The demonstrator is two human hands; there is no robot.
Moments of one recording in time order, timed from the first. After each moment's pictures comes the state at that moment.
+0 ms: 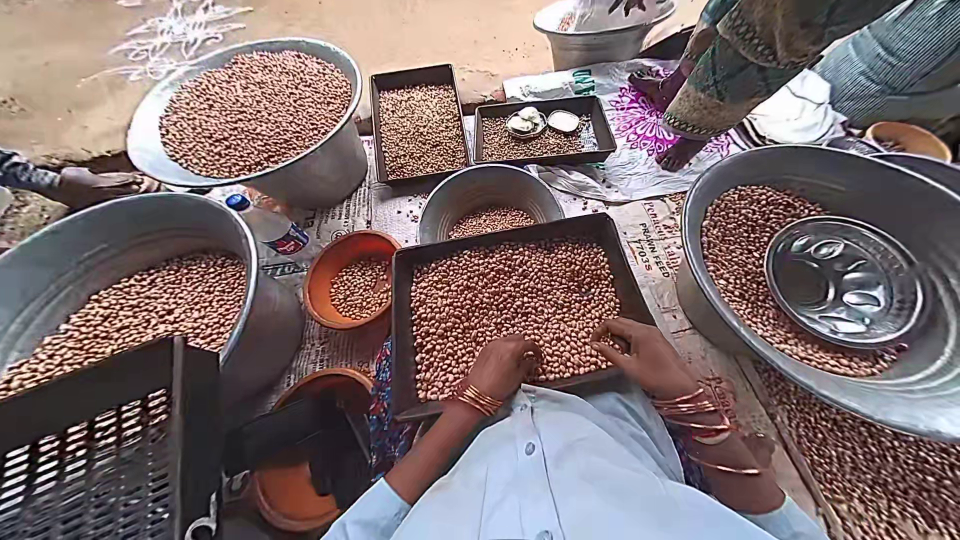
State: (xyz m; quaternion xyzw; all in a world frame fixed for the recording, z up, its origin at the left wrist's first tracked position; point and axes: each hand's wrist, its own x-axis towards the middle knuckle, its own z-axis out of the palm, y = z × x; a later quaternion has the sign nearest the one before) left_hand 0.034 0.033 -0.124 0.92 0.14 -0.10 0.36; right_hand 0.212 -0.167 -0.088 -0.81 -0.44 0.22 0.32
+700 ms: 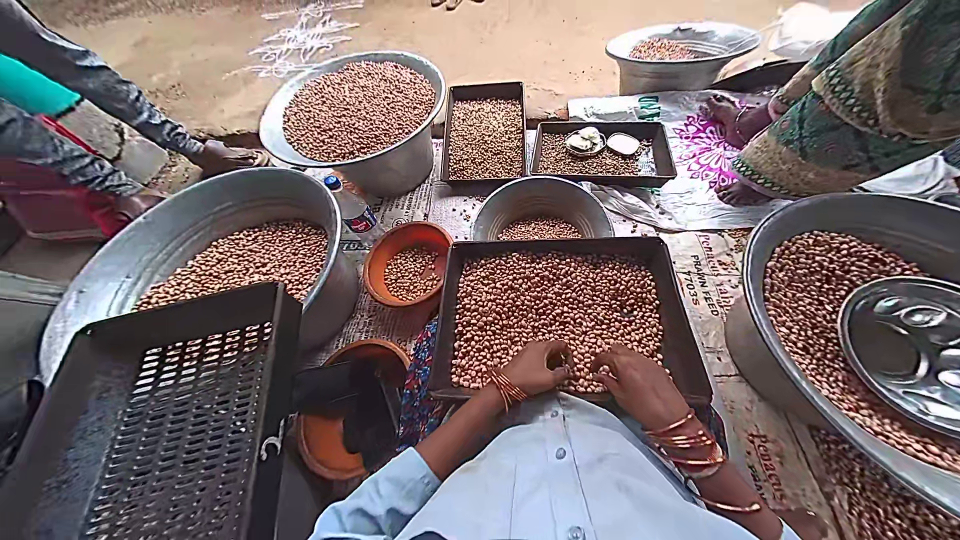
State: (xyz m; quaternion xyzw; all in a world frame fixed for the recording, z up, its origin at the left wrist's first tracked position) left_hand 0.028 0.041 -0.131 0.82 0.15 -0.08 0.54; right_hand 0.171 -0.118 -0.074 -0.81 -0.51 0.28 0.06
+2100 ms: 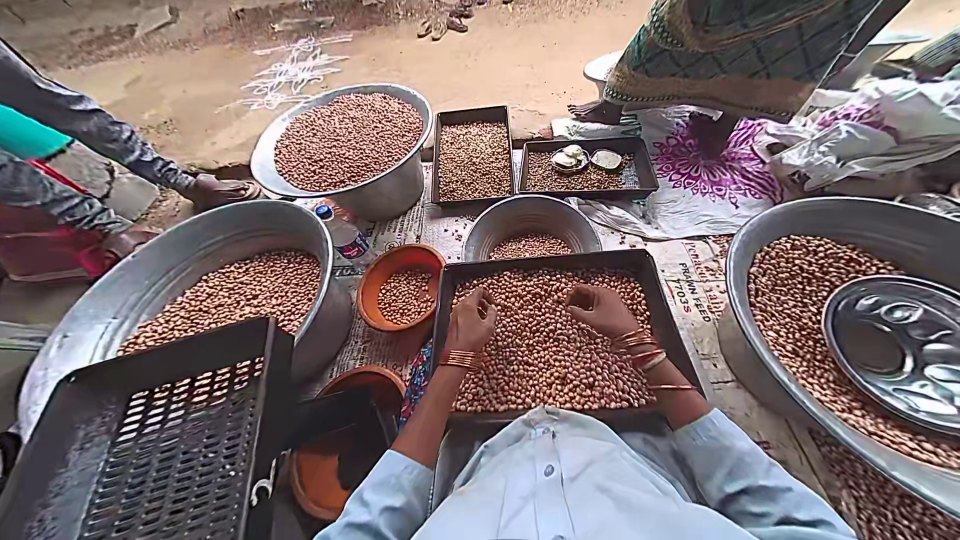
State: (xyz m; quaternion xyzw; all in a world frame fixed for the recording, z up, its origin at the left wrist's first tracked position) left_hand 0.023 0.133 -0.102 0.84 0.42 0.11 0.31; right_hand 0.248 -0.022 -0.102 -0.77 -0.45 0.31 0.34
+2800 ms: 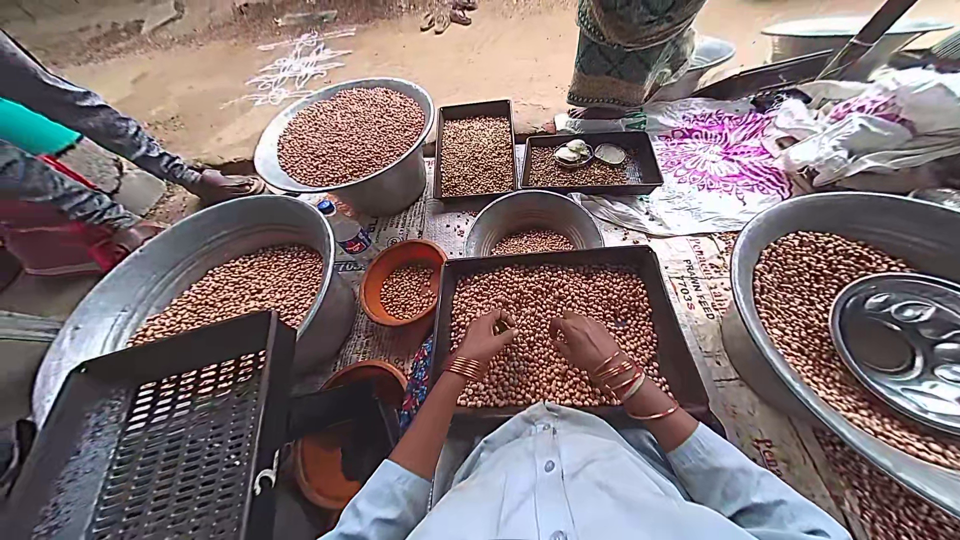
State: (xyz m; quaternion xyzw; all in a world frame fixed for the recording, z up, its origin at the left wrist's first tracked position) left_hand 0.015 0.118 -0.117 0.78 0.36 -0.02 0.51; right_hand 0.189 -0.028 -0.096 -0.77 -0.58 0.27 0.06
